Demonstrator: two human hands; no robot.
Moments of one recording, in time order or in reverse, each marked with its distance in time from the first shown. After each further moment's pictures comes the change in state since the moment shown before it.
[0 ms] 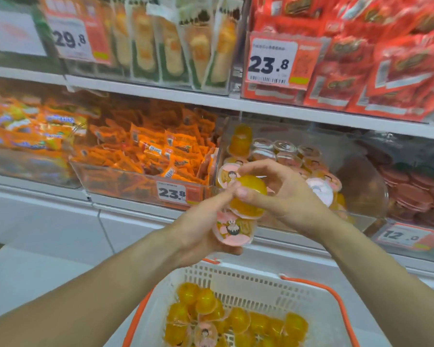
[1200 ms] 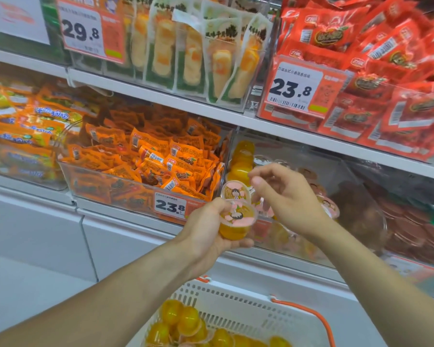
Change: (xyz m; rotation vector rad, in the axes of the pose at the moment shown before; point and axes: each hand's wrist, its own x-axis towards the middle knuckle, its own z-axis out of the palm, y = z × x) left_hand 0.022 0.010 -0.006 -0.390 0.255 0.094; right_hand 0.044 0.003 -0.003 -0.418 0.131 -0.123
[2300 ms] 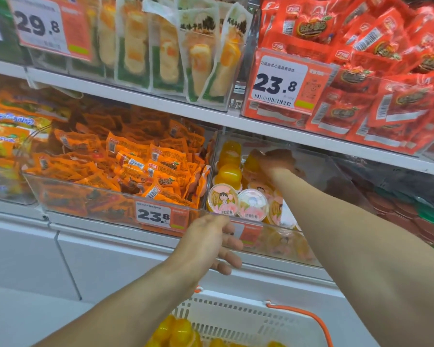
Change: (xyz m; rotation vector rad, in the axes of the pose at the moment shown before) left_hand 0.007 -0.007 0.001 0.482 0.062 -0.022; right_hand 0.129 0.091 -0.005 -0.262 0.433 0.604
